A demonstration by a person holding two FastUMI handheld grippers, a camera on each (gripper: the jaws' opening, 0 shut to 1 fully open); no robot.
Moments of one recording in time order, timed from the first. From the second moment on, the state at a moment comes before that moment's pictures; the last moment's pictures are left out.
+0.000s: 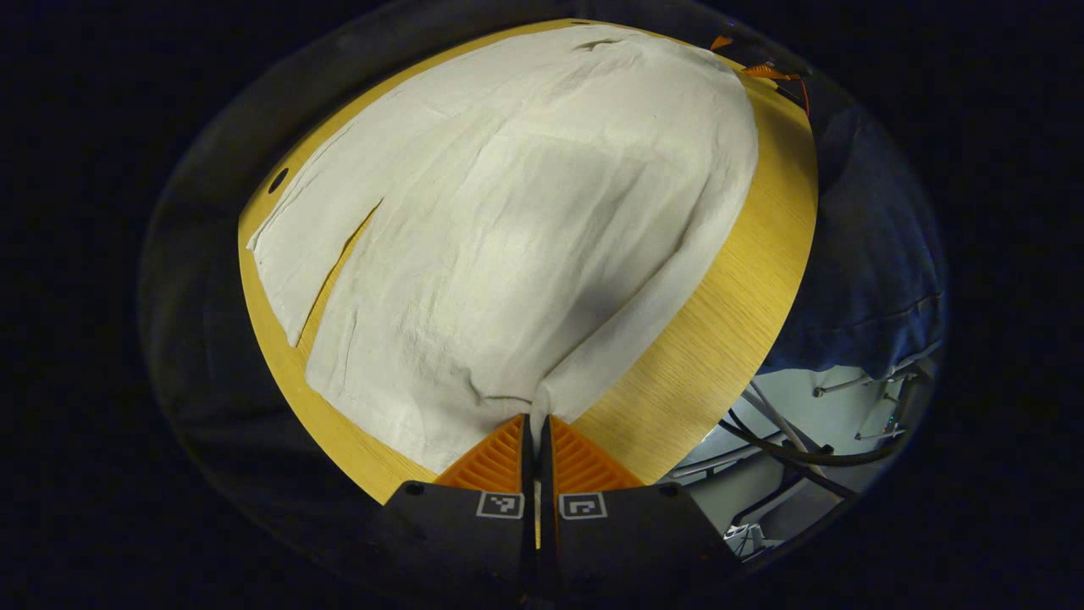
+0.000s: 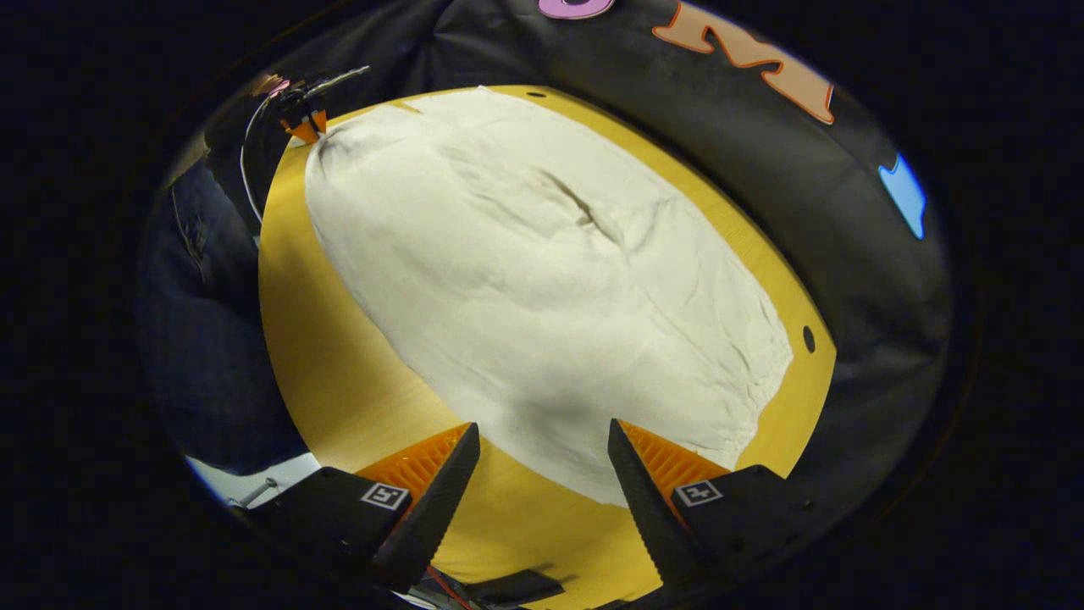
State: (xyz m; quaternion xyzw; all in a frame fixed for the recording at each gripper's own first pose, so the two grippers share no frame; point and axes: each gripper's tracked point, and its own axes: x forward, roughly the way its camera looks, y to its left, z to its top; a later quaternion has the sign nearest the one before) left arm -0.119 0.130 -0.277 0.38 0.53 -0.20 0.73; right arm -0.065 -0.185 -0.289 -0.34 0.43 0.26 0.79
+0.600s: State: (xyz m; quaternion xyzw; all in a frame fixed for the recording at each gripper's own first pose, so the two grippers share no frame) left arm -0.119 0.131 -0.279 0.37 0.55 -0.19 0.73; right arm -0.072 -0.199 -0.327 -0.33 0.53 0.30 0.72
